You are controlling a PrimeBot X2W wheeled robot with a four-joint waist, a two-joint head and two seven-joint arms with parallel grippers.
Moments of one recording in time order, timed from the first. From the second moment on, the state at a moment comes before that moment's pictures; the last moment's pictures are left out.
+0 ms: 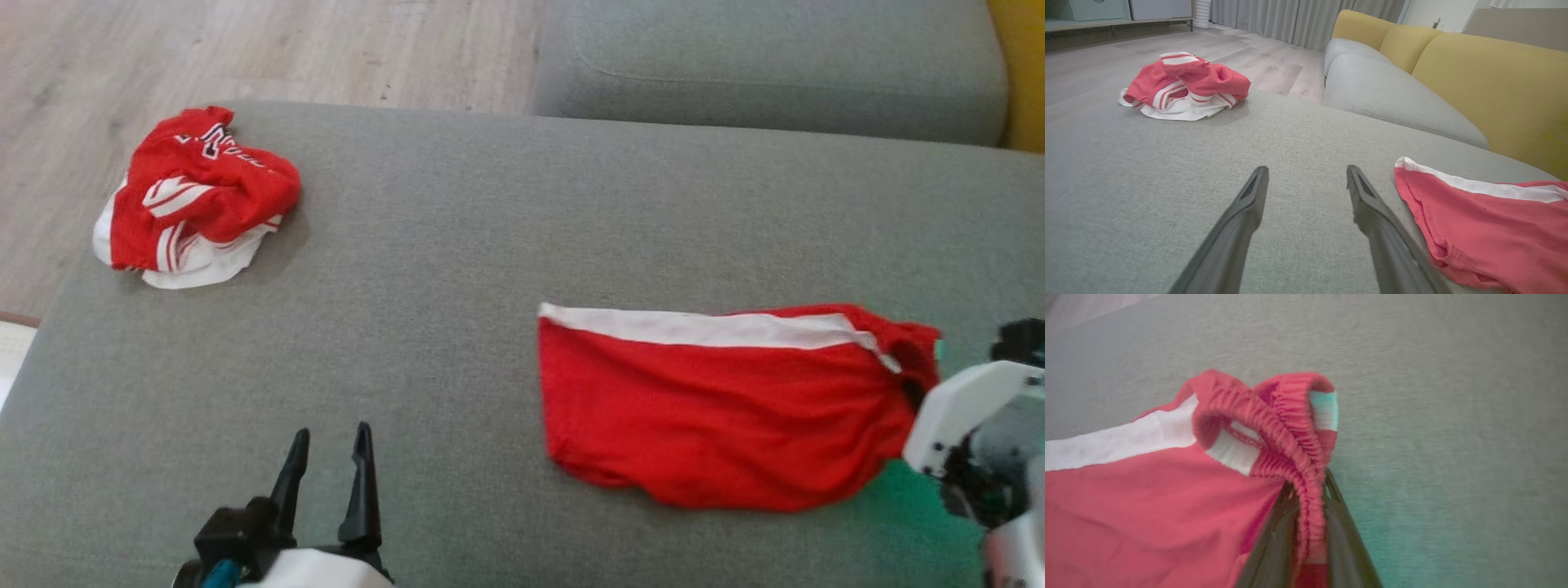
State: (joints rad) left arm 0.04 0.31 -0.55 0.06 -0.66 0.30 -0.19; right arm -0.24 -0.18 -0.18 0.50 0.27 0.12 0.57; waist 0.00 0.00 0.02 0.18
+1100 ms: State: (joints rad) left arm -0.02 0.30 -0.60 0.09 -0.65 0.27 -0.18; right arm -0.27 -0.06 0.25 0.43 0.75 0.12 0.52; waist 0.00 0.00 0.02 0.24
